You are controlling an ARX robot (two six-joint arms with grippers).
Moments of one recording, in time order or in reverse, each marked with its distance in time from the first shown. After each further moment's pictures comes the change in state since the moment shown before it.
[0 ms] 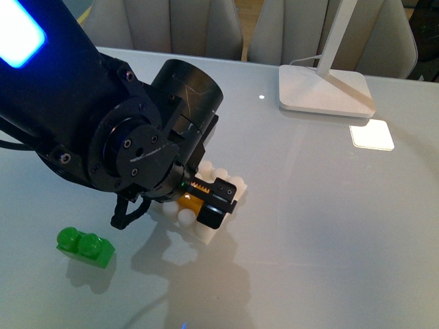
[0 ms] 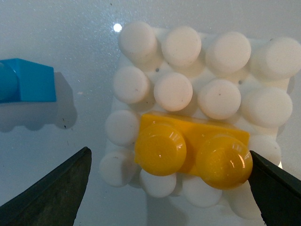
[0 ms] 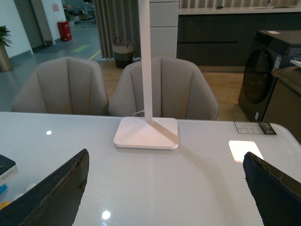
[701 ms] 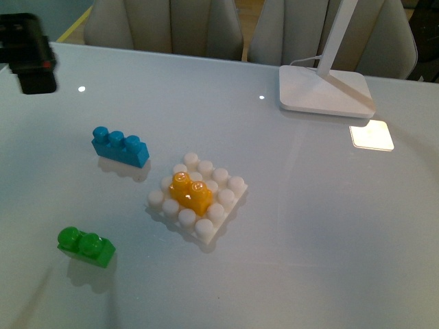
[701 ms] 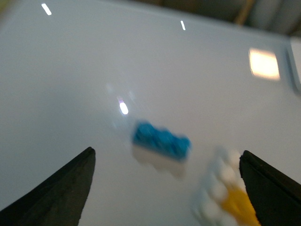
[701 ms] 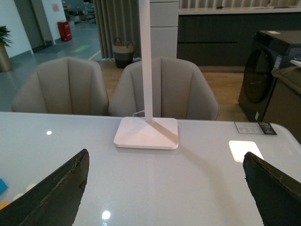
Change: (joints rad) left arm 0.417 -0.599 -0.546 0.601 0.094 -0.080; right arm 0.000 0.000 0.000 0.000 0.000 0.000
